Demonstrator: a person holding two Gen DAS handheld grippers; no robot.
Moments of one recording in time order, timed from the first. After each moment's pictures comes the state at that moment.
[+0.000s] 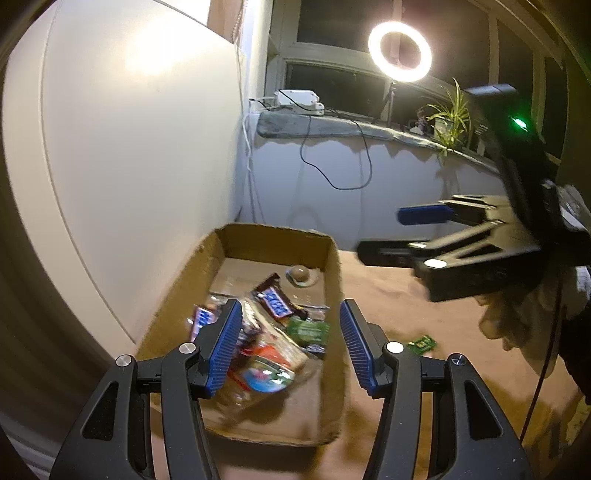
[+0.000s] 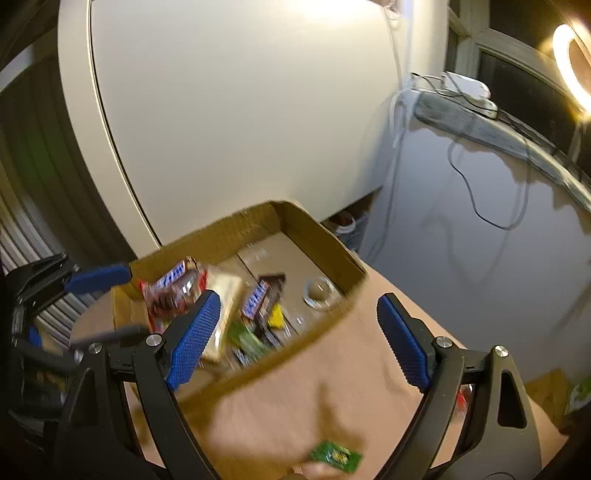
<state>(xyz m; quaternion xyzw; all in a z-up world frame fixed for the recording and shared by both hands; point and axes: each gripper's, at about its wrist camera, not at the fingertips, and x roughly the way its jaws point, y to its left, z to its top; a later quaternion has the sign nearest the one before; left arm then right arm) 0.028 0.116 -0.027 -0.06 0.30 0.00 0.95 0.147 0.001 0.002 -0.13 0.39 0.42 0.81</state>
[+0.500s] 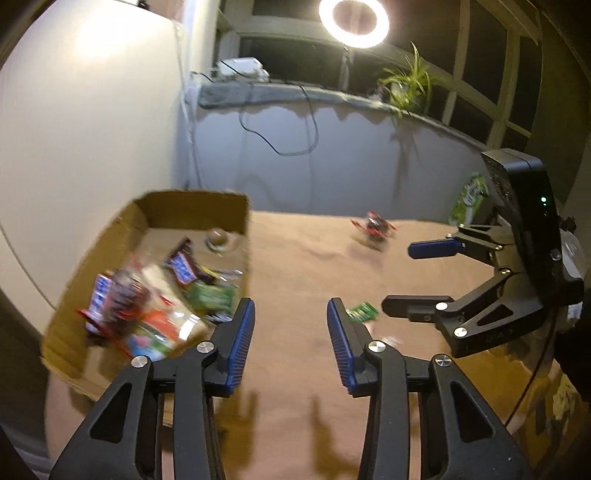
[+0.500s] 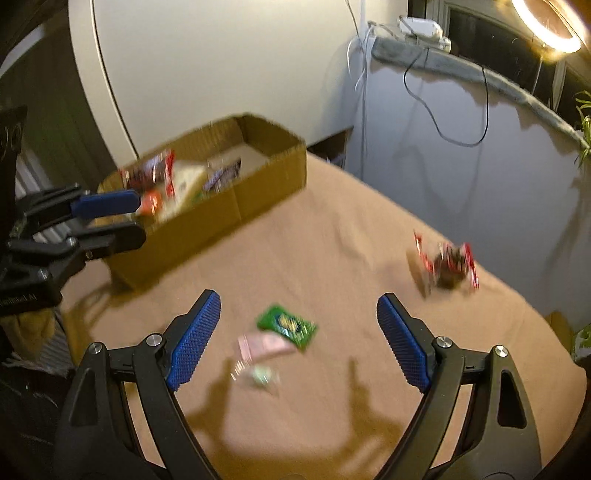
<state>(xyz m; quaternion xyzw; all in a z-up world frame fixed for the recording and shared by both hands) 0.033 0.045 -0.049 -0.04 0.36 -0.08 0.93 0.116 -0.106 -0.058 -0.14 0.45 0.39 0.79</state>
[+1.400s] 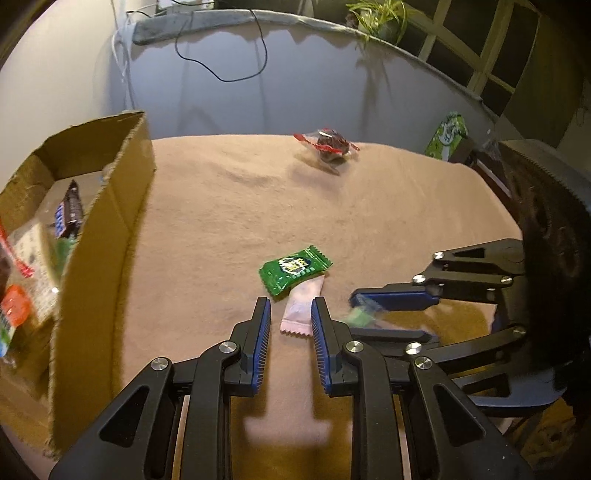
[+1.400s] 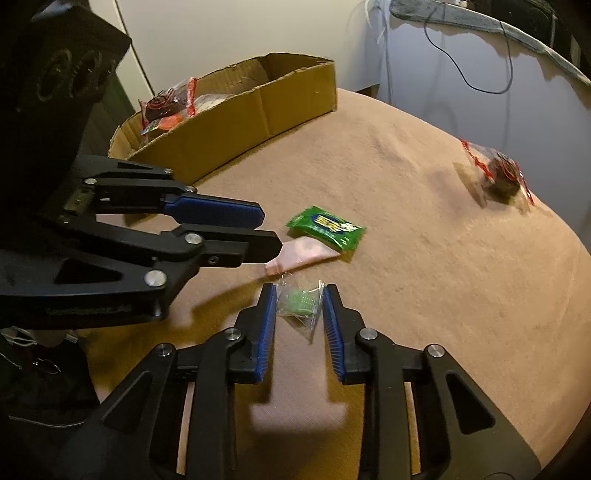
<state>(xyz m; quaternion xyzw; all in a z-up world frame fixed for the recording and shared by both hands) 0.075 -0.012 -0.104 -0.03 0.46 -0.16 0.87 0.077 -0.124 -0.115 -0.11 0.49 0.43 0.75</state>
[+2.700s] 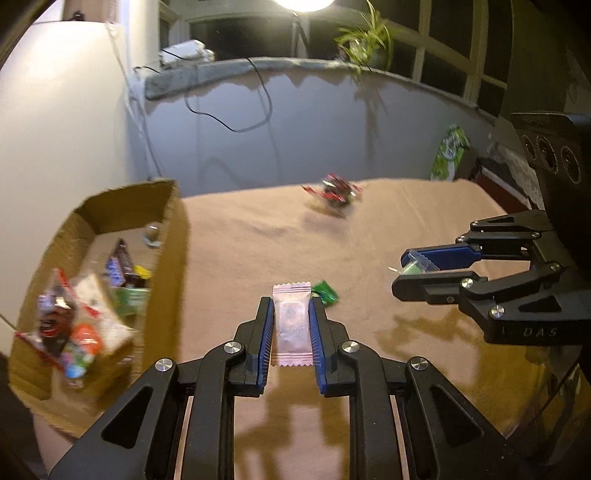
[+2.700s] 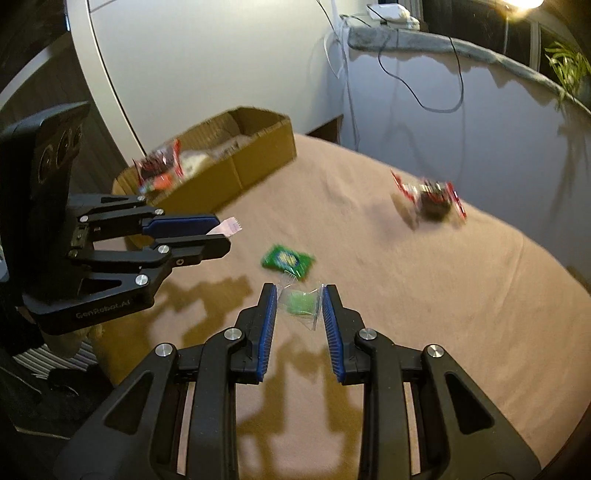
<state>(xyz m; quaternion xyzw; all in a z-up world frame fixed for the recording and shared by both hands) 0.052 -0.005 -0.058 0.02 0.39 -0.11 0.91 0.081 -0.158 -0.053 -0.07 0.46 0.39 0.80</state>
